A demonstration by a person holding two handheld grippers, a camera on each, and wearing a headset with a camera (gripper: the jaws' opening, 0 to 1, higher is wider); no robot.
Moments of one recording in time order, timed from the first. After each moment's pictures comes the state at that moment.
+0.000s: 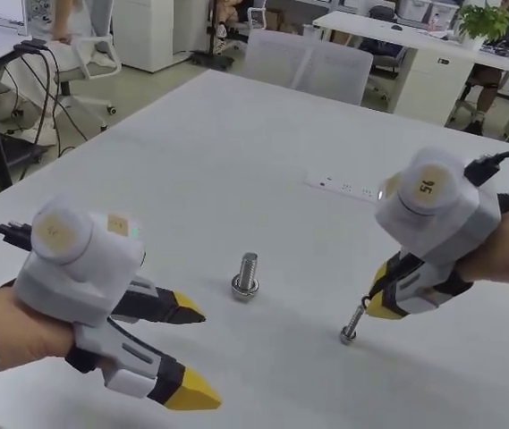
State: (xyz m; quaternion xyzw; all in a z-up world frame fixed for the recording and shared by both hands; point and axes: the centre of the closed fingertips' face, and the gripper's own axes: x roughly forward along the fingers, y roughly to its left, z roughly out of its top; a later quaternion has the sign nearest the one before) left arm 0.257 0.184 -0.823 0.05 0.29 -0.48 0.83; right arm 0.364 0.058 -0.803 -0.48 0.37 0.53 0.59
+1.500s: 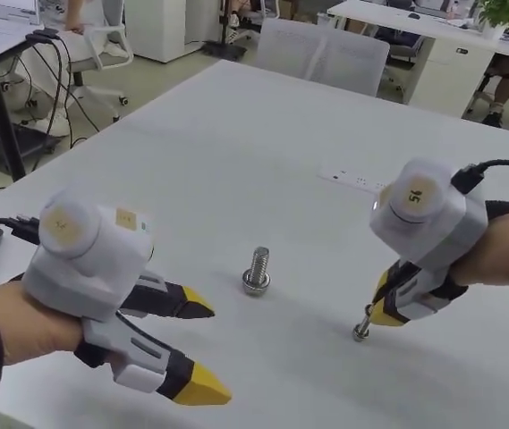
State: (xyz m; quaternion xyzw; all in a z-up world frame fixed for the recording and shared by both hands) left arm 0.258 0.188 -0.823 0.04 0.29 -0.47 0.83; right arm 0.368 0.061 -0.829 -0.48 0.40 0.54 0.56
